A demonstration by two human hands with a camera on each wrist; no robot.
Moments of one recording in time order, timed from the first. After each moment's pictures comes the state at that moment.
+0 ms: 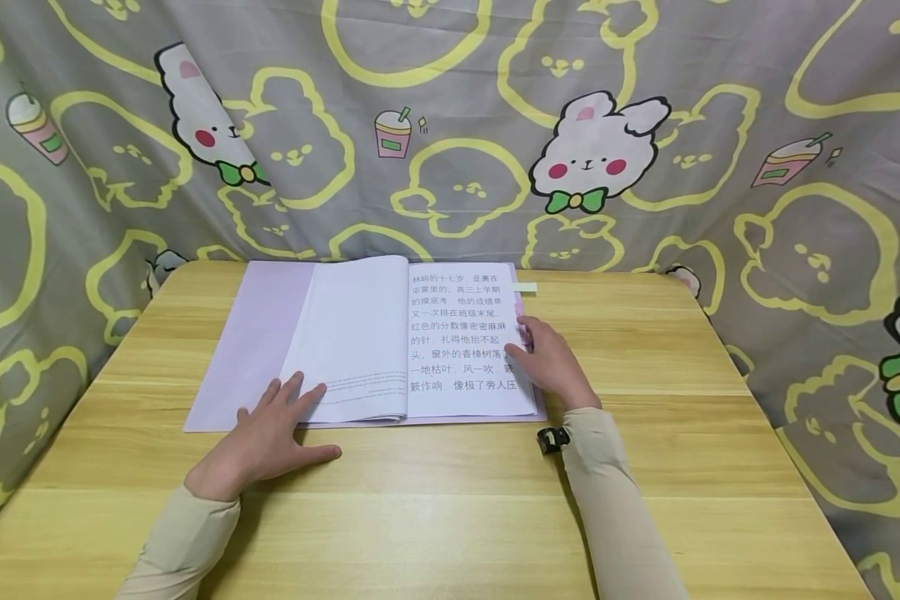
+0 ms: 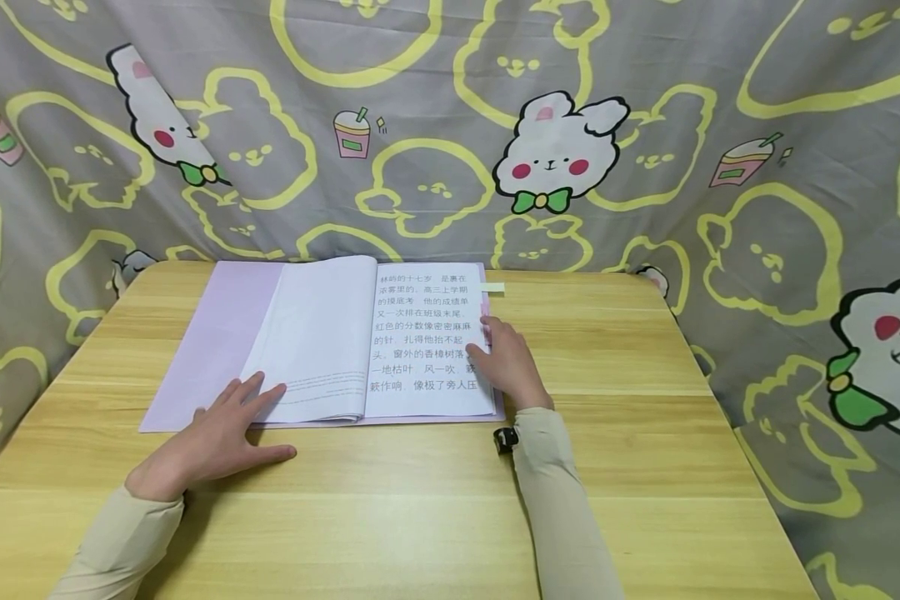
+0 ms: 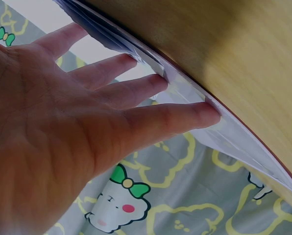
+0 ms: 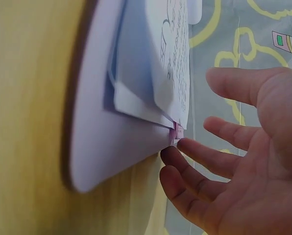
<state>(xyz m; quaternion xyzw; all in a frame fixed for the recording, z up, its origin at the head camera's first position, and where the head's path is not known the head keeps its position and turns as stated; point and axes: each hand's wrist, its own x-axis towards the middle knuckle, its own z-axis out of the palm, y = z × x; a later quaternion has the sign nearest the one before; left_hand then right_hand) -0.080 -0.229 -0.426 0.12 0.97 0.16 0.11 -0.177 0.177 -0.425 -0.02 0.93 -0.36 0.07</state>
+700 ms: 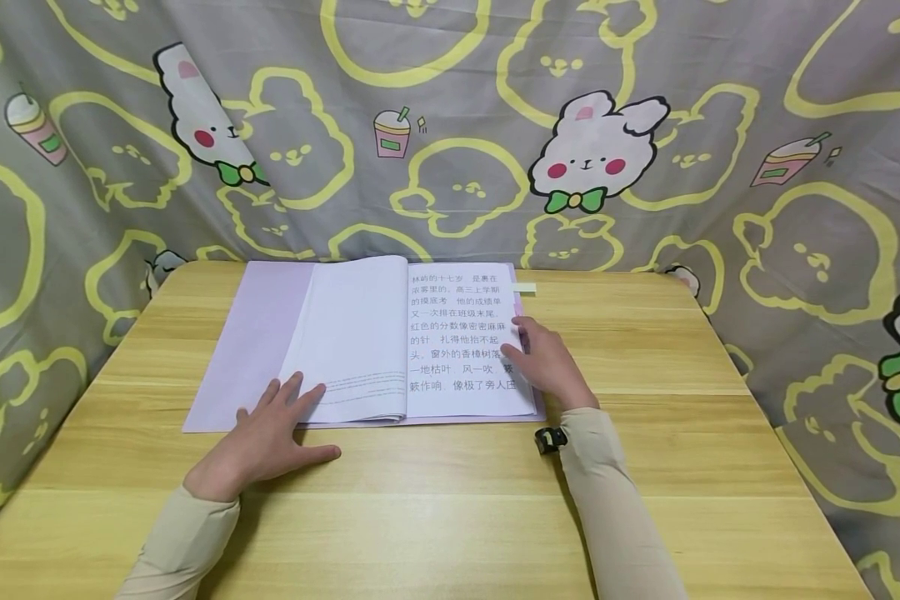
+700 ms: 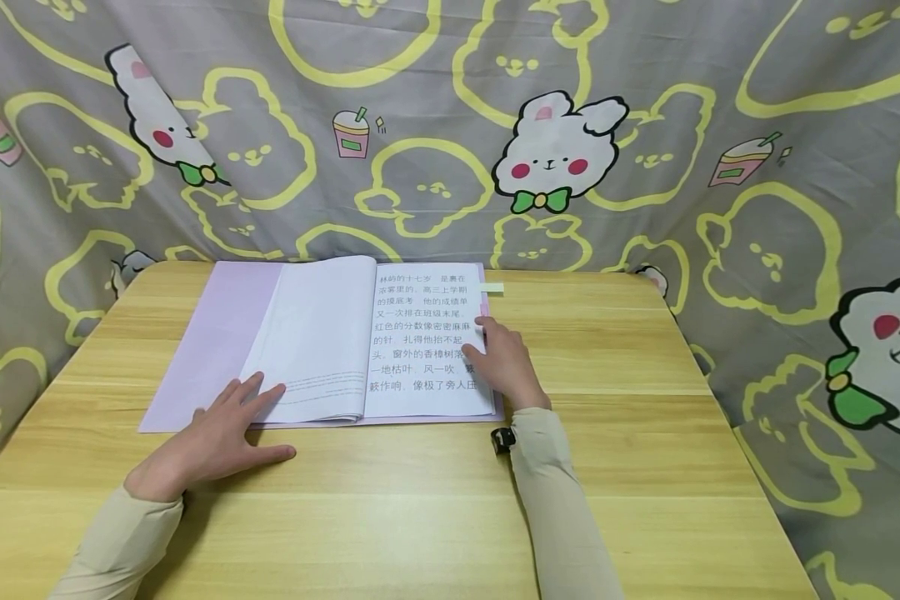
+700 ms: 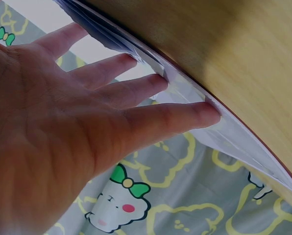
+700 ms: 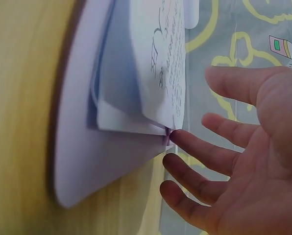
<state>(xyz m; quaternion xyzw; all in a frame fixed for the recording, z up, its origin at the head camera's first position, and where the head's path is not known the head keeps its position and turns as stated) -0.080 -0.230 -0.426 0.11 0.98 0.15 0.12 -0.176 0.173 -0.423 -0.03 0.93 -0.36 0.07</state>
